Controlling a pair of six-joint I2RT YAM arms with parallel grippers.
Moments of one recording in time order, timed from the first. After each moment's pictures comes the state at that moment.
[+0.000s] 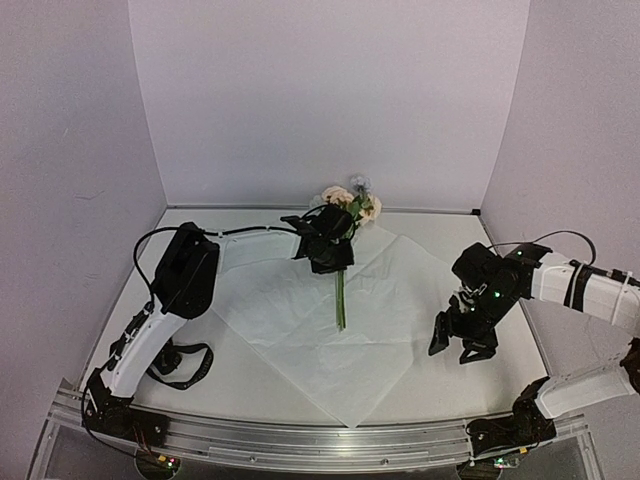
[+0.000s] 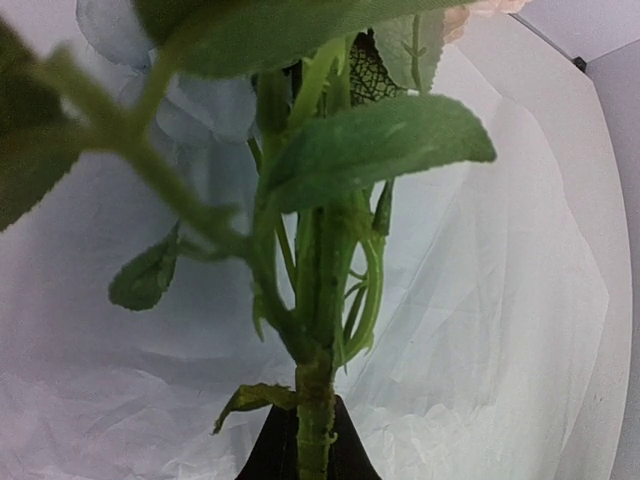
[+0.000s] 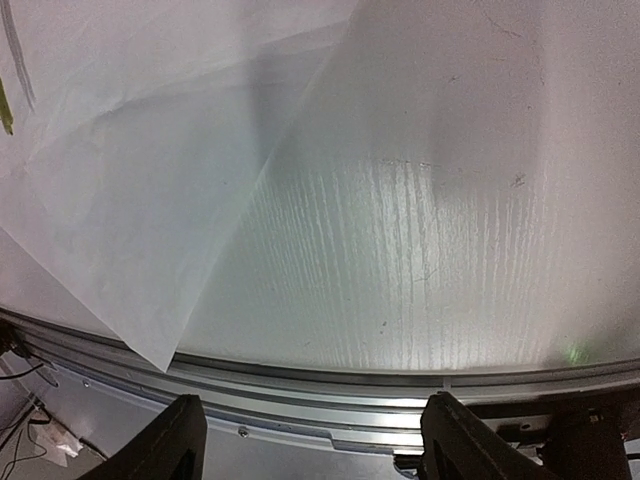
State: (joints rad) left arm -0.85 2.55 2.21 -0.51 -0.11 -0.84; right arm 0.59 1.24 0.87 -1.07 -0.26 0.77
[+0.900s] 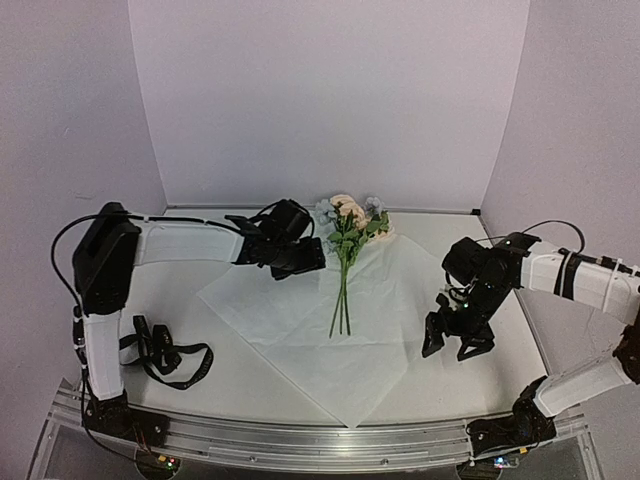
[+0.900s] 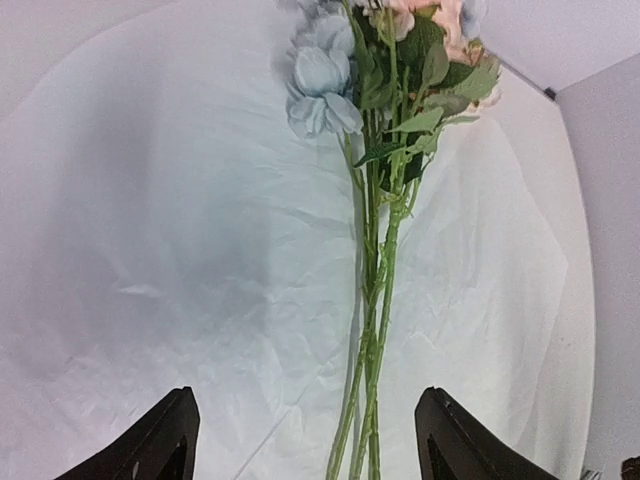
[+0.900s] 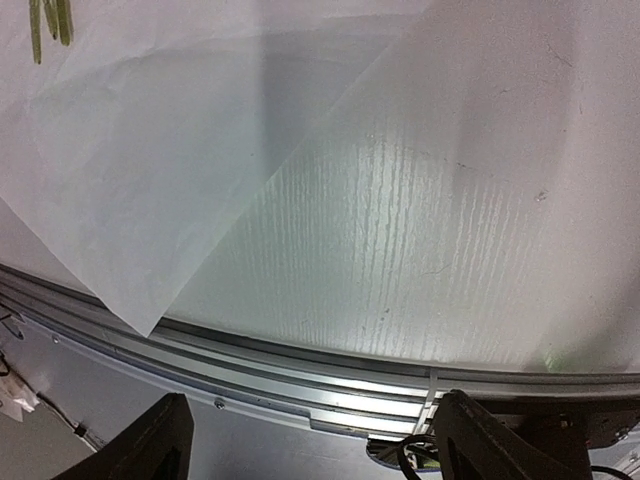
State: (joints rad) left arm -0.85 2.00 1.50 -0.29 -0.16 -0.87; right arm 0.63 1.33 0.96 -1.14 -0.28 0.61
